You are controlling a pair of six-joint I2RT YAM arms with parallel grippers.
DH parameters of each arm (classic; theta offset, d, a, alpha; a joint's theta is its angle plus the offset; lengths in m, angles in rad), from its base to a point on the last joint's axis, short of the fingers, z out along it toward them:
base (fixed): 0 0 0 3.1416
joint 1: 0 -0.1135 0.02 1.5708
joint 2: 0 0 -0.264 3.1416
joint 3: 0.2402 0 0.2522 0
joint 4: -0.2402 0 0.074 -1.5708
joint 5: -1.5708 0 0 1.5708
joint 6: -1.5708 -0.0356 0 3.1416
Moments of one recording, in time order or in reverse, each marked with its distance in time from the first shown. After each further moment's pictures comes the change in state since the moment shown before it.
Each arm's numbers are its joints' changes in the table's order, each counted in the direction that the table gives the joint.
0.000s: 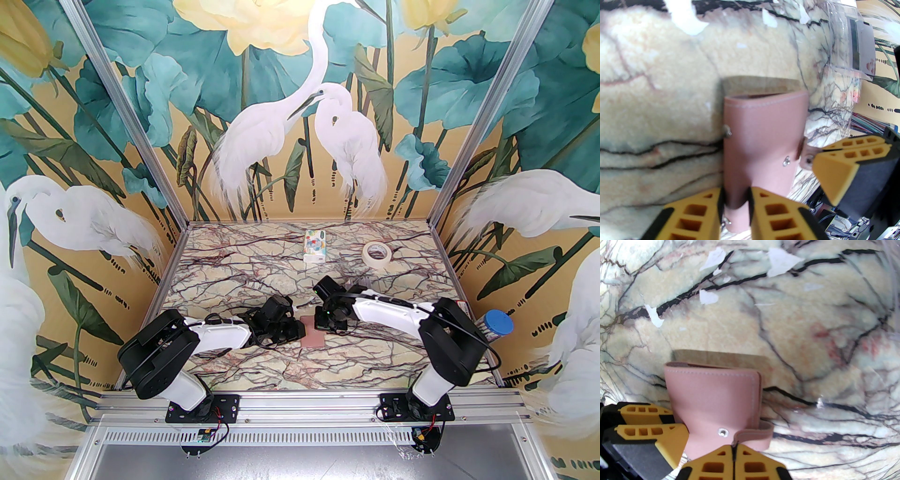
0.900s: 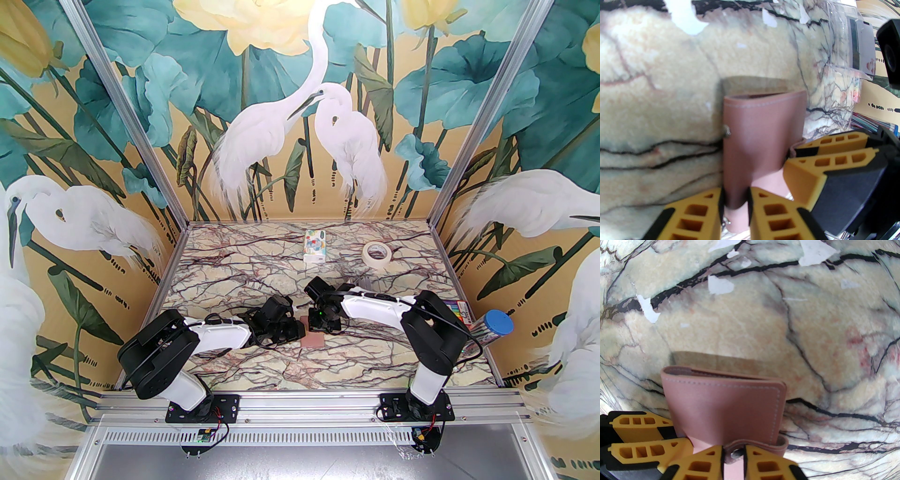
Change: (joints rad) left arm 0.000 0.007 0.000 -0.001 0.000 -0.002; right arm -0.040 0.149 0.097 -0.031 0.006 0.000
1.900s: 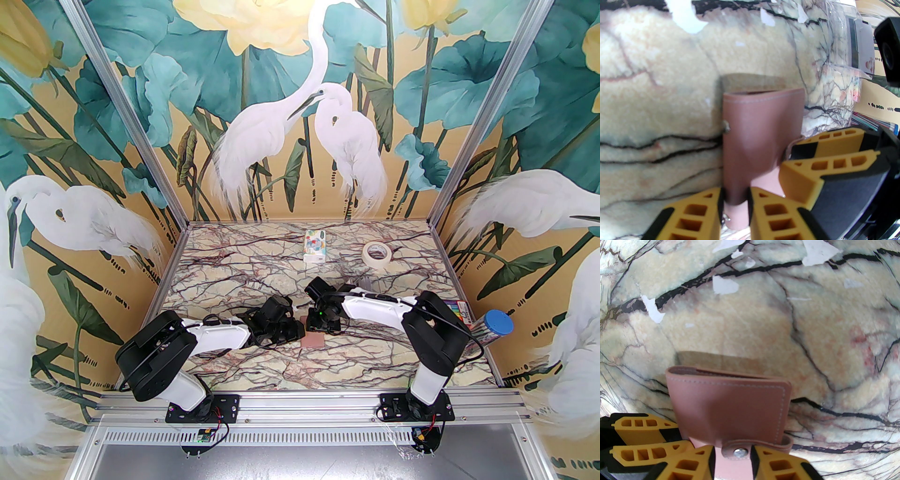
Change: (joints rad) left arm 0.002 -0.016 0.000 -0.016 0.004 -0.002; right arm 0.000 -0.003 -0.009 0.018 0.010 -0.007
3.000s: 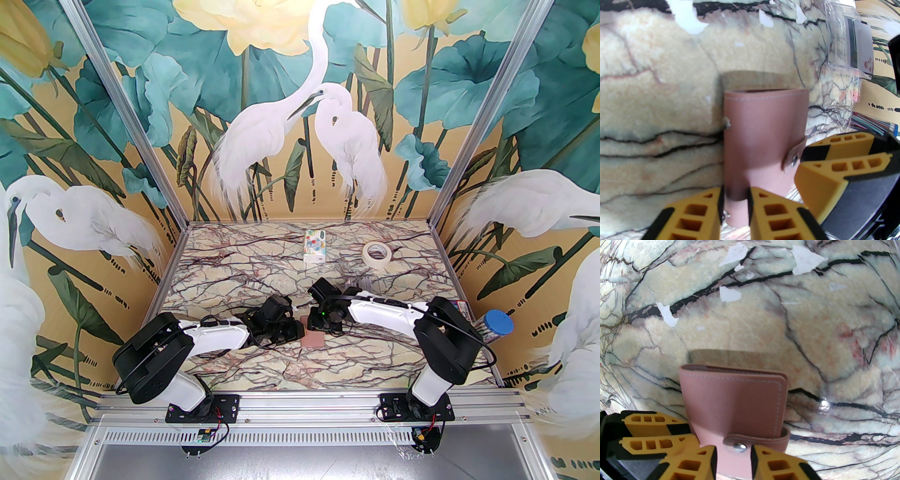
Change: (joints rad) left arm 0.000 -0.021 0.002 -0.024 0.007 0.000; right arm -0.006 -0.079 -0.052 0.057 -0.017 -0.049
